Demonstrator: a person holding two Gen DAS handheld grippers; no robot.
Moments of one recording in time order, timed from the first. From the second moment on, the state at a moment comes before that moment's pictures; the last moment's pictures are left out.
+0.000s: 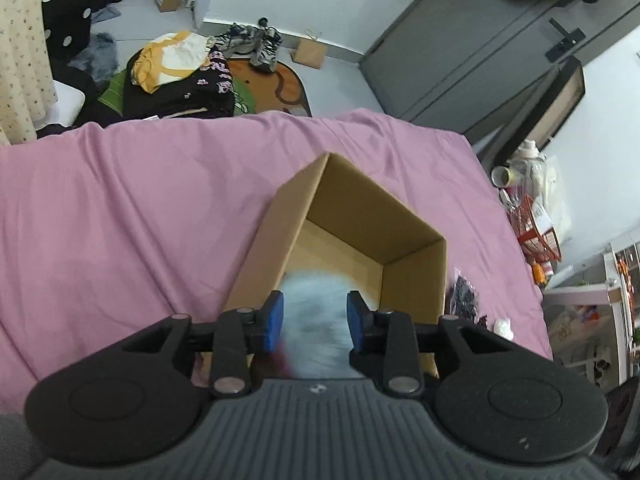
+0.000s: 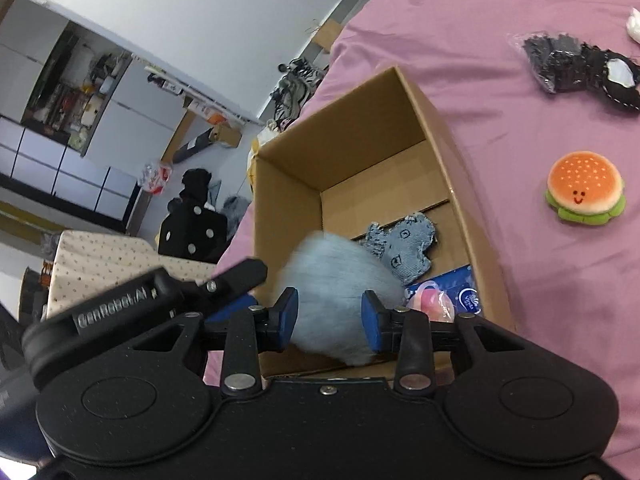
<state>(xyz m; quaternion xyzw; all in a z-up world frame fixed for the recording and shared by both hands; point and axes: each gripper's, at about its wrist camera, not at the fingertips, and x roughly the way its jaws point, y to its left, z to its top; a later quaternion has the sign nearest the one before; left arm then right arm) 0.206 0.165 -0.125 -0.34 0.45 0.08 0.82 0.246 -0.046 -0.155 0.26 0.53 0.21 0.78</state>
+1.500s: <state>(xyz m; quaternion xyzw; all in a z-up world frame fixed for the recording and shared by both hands) 0.207 0.010 -0.079 -0.19 0.42 0.07 0.89 0.215 -0.250 -0.110 0.25 0.41 0.15 0.86</state>
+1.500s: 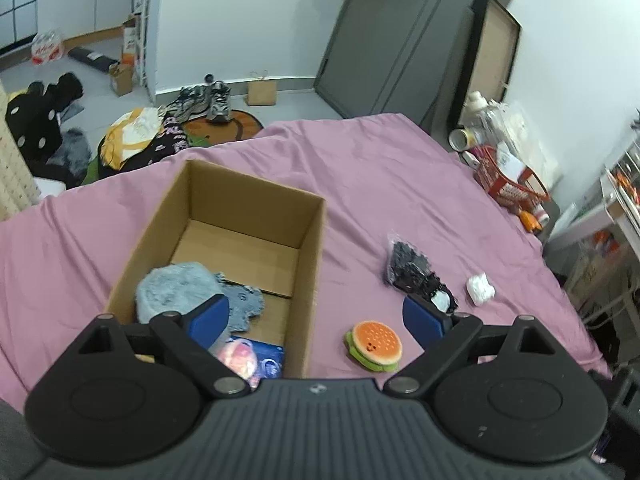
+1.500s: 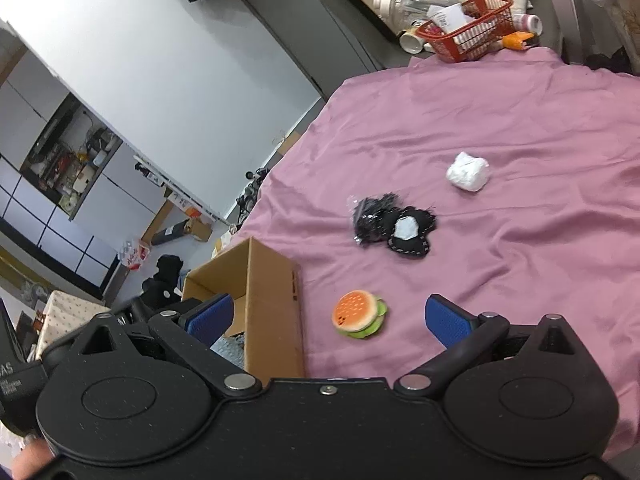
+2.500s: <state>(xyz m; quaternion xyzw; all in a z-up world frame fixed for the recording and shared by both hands) 0.242 -0.083 -0.127 -0.15 0.44 0.06 0.89 0.282 -0.316 -0.178 0.32 0.40 0.17 0.84</state>
